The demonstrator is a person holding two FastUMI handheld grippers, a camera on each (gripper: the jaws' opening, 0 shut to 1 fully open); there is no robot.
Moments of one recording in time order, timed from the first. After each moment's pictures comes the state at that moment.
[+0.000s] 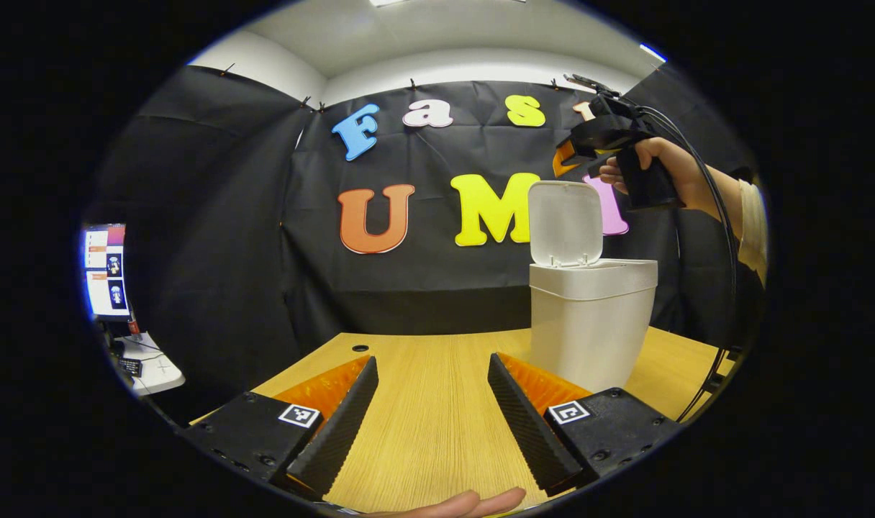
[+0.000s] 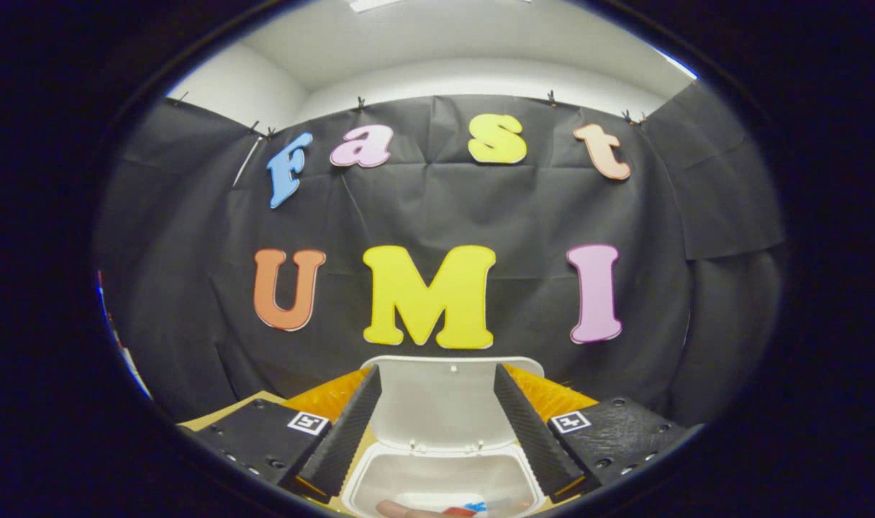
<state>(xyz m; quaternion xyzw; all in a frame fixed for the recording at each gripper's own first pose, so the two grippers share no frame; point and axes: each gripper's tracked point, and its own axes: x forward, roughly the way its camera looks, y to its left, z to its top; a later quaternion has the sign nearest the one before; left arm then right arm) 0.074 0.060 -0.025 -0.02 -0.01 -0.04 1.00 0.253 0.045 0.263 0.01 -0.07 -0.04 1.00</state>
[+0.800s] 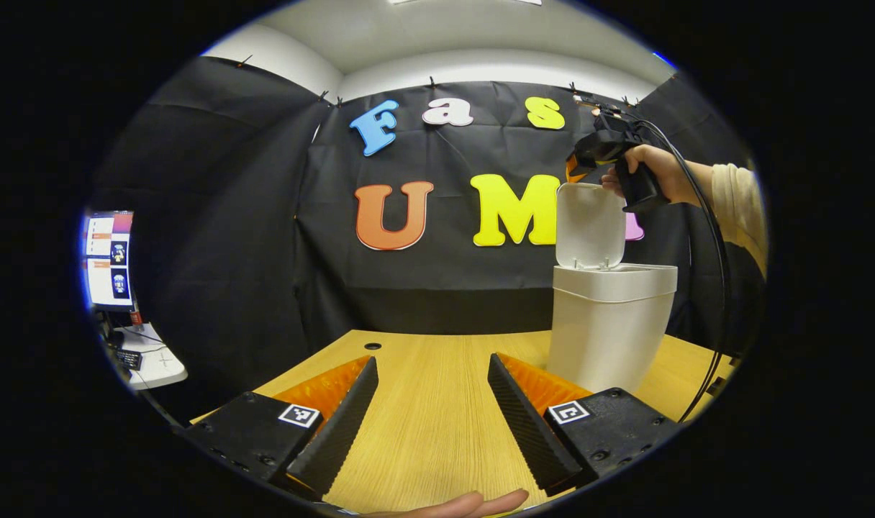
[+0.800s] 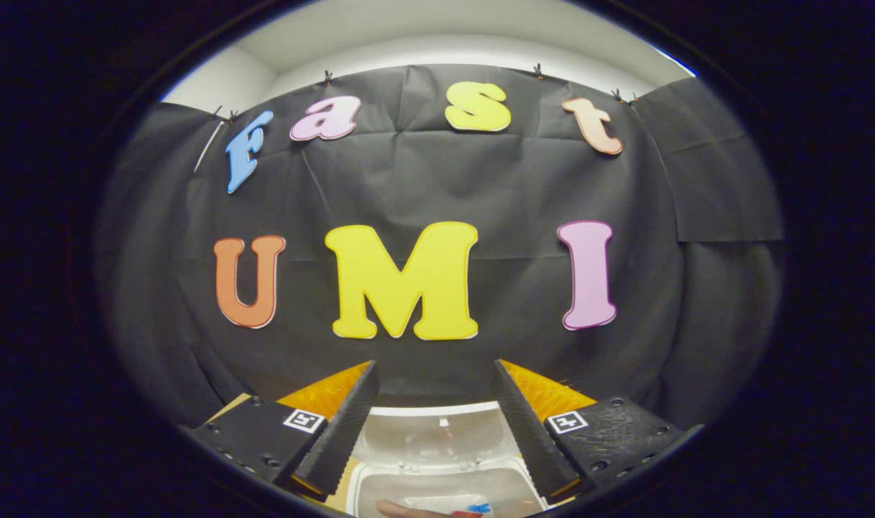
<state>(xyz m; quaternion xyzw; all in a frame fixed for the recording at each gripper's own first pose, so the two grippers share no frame) 0.084 0.093 -0.027 -0.03 -0.01 -0.02 1.00 0.308 0.027 0.252 0.05 0.01 -0.09 0.99</state>
